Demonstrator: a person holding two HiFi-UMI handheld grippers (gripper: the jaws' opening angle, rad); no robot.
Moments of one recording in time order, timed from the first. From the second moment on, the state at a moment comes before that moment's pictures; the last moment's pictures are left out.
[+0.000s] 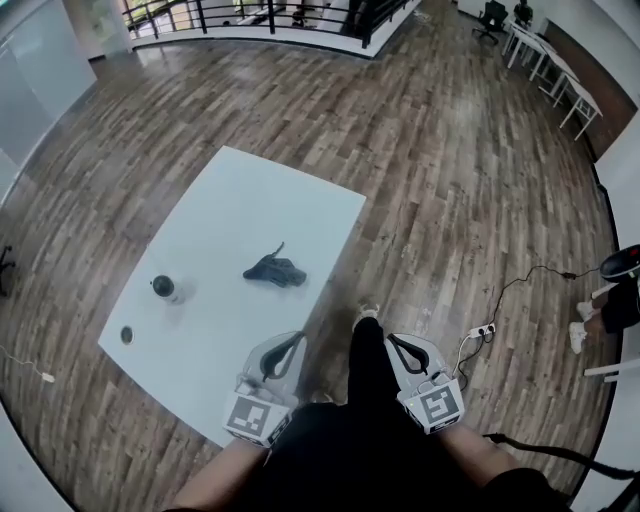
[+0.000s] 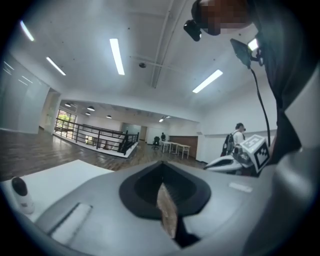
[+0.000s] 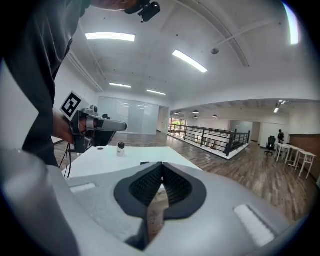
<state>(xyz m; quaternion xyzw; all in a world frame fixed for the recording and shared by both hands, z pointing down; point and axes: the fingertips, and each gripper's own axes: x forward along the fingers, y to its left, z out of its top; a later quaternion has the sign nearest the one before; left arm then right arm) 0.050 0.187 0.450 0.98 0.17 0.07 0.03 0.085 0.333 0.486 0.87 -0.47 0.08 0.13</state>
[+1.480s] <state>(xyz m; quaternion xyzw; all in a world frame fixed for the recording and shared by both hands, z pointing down) 0.058 0.018 0.443 0.91 -0.39 0.08 0.11 0.193 0.091 0.592 0.41 -0.87 0.19 0.20</state>
